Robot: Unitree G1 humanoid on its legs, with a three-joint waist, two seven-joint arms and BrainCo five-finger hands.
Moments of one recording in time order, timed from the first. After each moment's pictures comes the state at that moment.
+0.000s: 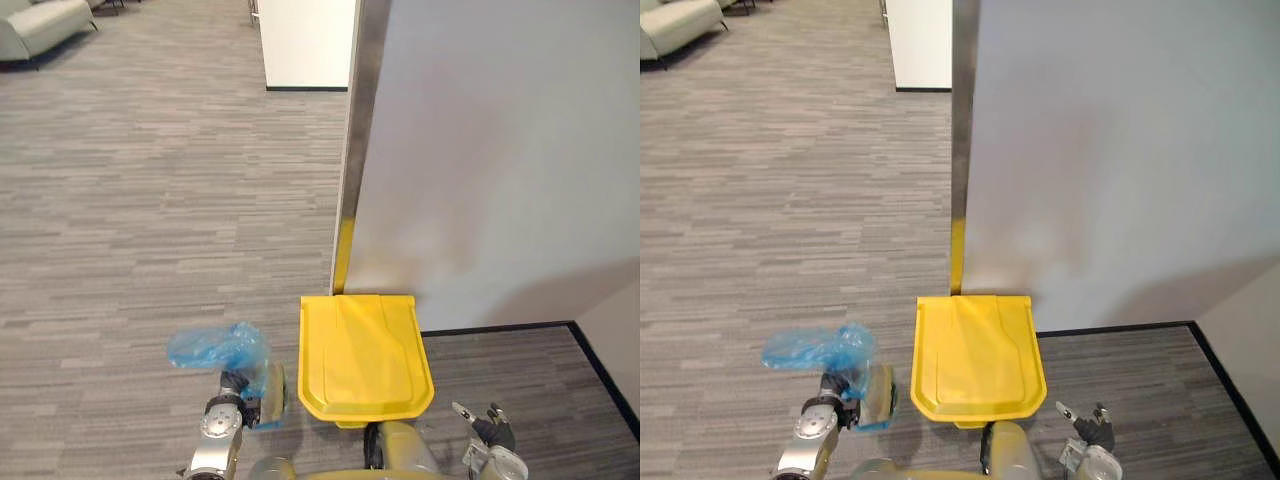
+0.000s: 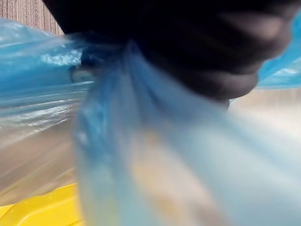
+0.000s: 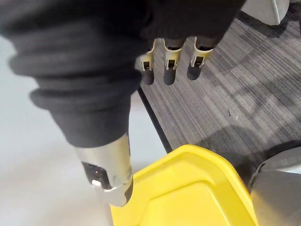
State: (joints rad) left arm 0.09 0.07 0.08 0.58 0.05 -0.12 0.09; right arm 0.19 0.01 -0.42 0.69 0.11 -0.07 -0.13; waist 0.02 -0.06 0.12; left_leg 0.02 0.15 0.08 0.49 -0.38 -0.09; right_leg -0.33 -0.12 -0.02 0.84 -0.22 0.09
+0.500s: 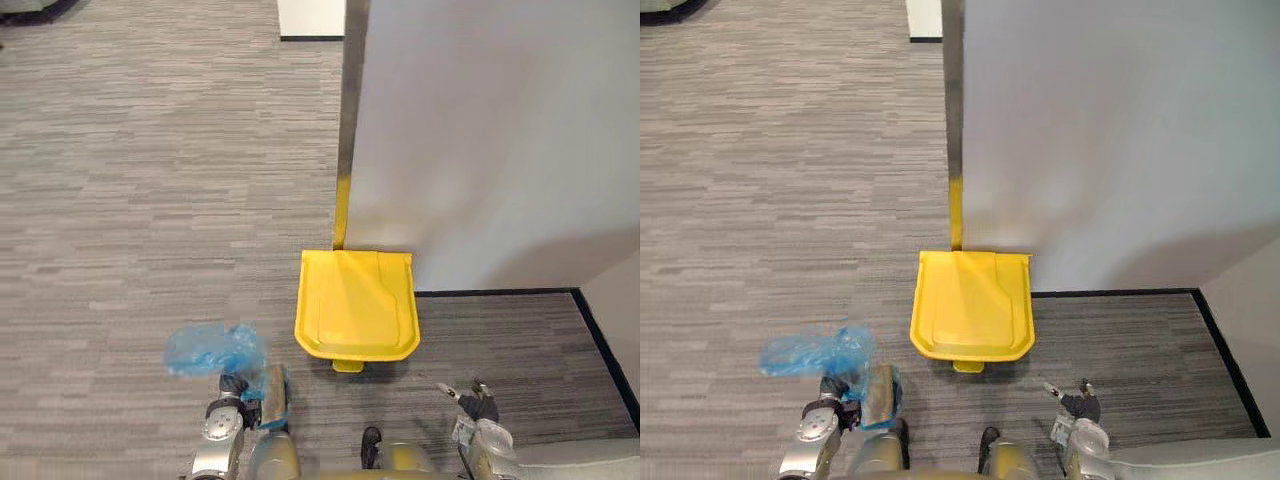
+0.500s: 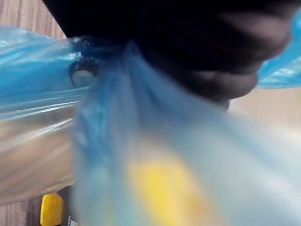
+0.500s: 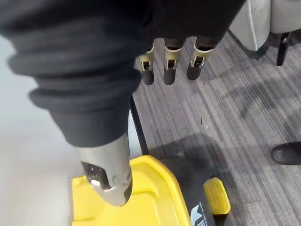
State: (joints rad) left arm 0.10 0.06 0.08 0.60 0.01 -0.12 0.11; right arm 0.03 -0.05 -0.34 0.82 0.09 -0.08 -0.16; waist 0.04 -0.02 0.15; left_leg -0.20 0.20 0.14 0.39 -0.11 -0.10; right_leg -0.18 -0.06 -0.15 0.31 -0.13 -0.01
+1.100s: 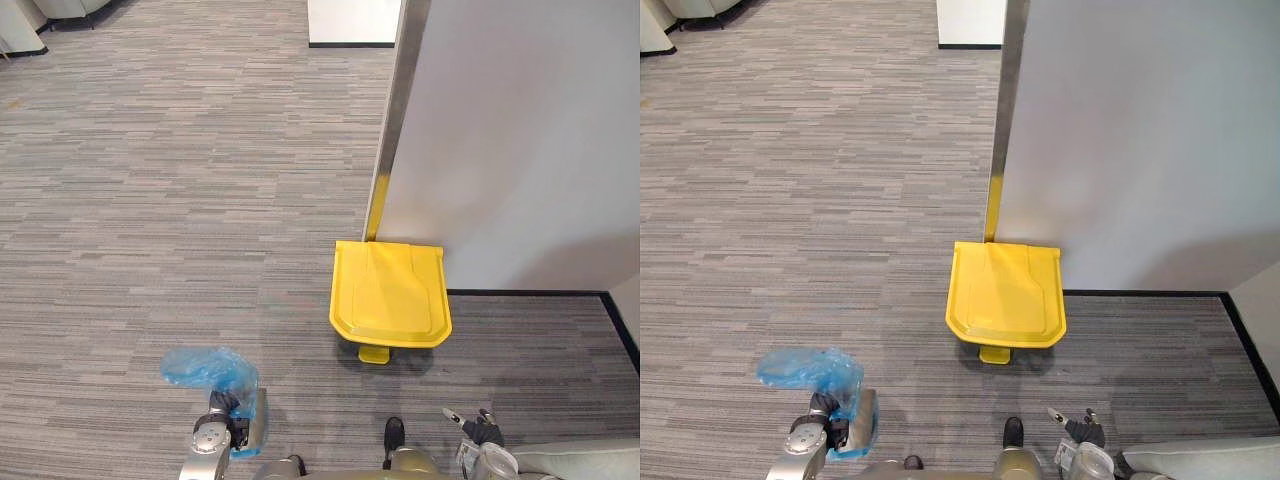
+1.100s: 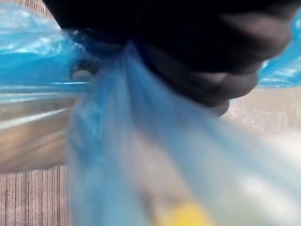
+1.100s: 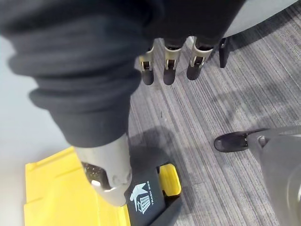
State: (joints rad) left arm 0.11 0.15 0.03 0.73 0.02 -0.11 0.11; right arm 0.06 -0.07 -0.38 0.93 0.09 -0.07 -0.15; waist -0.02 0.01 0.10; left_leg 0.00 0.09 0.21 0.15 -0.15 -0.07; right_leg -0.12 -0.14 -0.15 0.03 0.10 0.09
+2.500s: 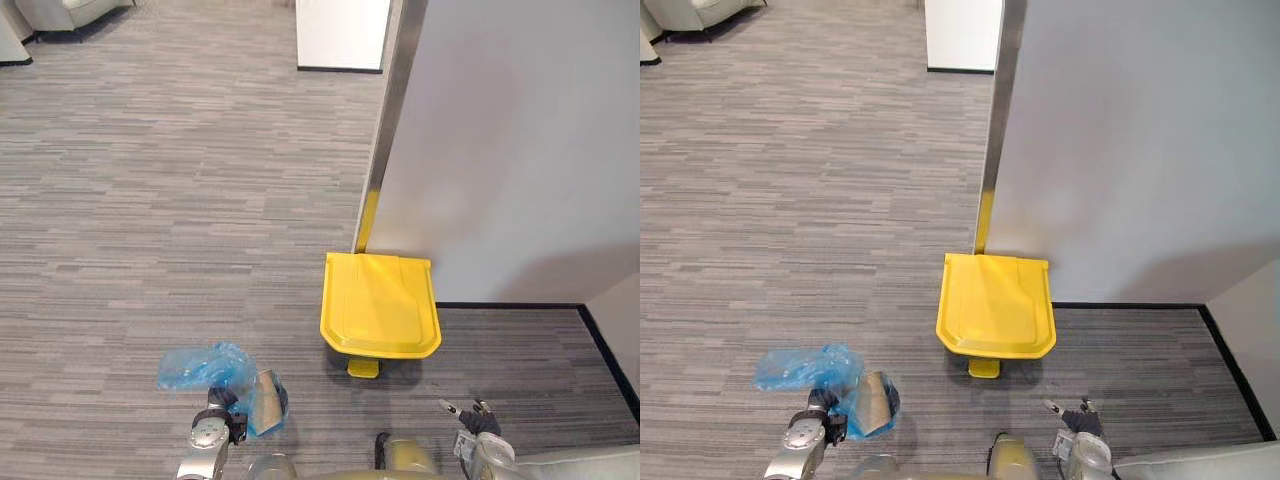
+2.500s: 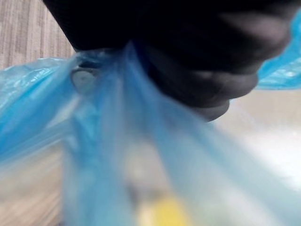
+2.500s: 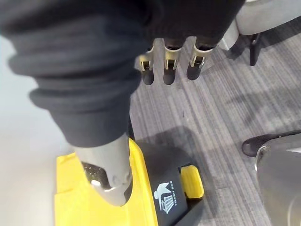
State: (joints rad) left arm 0.09 0.16 0.05 0.70 0.01 -0.12 0.11; right arm 0.05 -0.05 -0.34 0.86 0.08 -0.07 -0.15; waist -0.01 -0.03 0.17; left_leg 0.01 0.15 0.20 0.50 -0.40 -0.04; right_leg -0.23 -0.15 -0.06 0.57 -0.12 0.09
